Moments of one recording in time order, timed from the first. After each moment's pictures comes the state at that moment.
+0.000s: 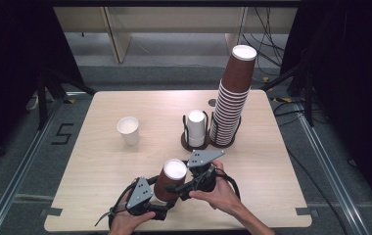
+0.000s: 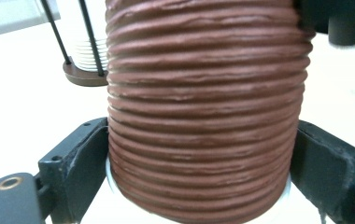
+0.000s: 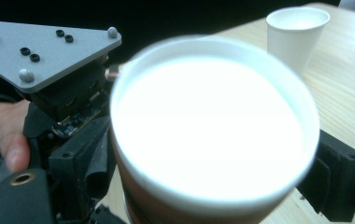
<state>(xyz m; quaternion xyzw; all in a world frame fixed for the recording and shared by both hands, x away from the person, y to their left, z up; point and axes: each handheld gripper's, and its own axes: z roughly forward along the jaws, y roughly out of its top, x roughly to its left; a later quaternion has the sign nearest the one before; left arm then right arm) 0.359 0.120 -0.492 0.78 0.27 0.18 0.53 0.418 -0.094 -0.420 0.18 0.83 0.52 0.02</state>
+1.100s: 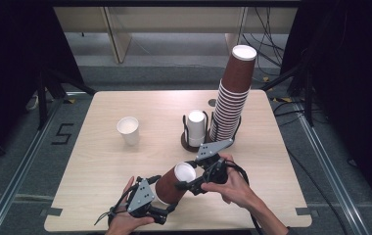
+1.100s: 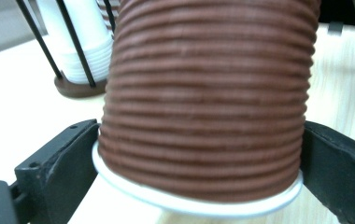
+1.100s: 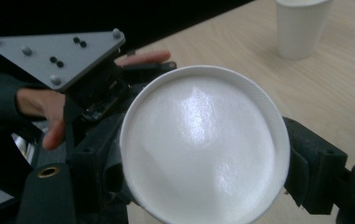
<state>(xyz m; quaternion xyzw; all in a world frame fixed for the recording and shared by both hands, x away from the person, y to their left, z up) 0.359 0.122 -0.493 0.76 0.25 0.20 0.56 0.427 -0.118 -0.399 0.19 0.84 0.50 -0.05</state>
